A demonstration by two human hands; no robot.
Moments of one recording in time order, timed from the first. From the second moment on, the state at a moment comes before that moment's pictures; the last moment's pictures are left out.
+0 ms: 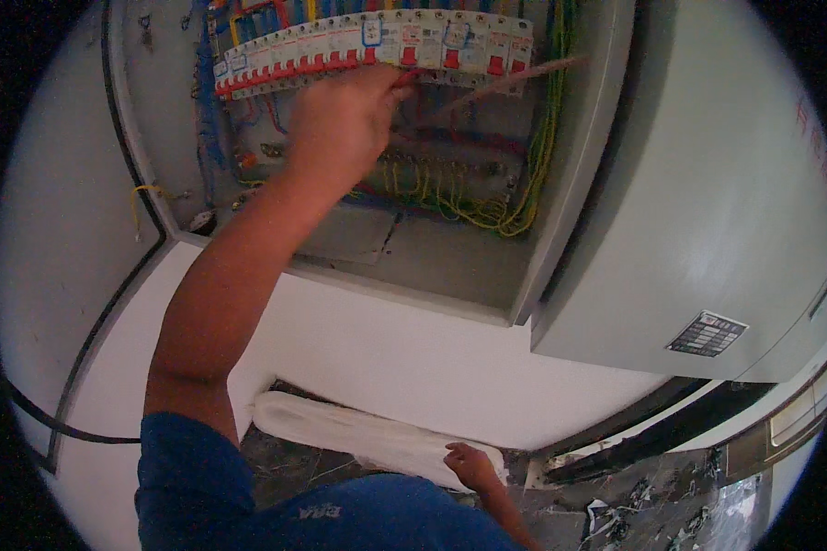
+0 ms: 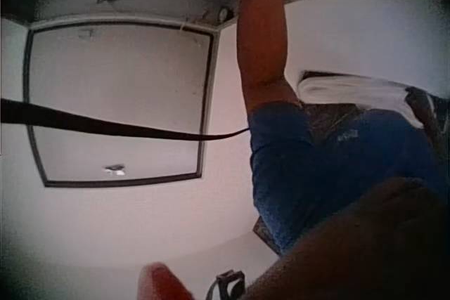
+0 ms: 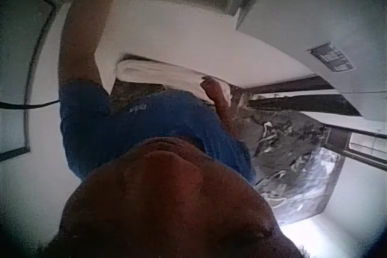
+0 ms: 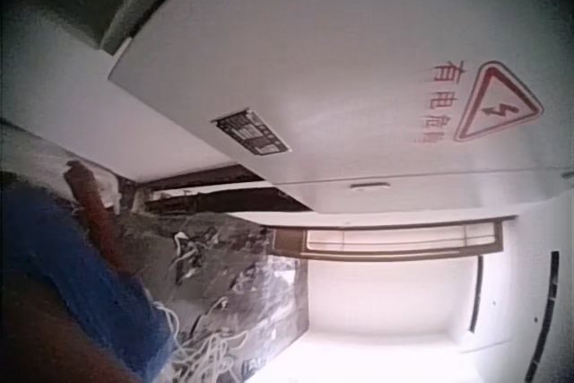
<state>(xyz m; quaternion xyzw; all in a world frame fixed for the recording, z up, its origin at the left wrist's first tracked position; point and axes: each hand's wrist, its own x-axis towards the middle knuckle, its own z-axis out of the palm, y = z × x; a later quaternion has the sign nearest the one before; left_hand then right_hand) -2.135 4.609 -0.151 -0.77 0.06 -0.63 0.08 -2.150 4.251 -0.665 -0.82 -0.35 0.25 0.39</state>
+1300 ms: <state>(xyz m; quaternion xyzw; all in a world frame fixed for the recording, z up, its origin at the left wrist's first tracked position) -2.149 4.616 -0.153 -0.77 -0.01 -0.62 0.14 -2.170 4.230 -0.676 -0.84 -0.27 0.26 0.38</state>
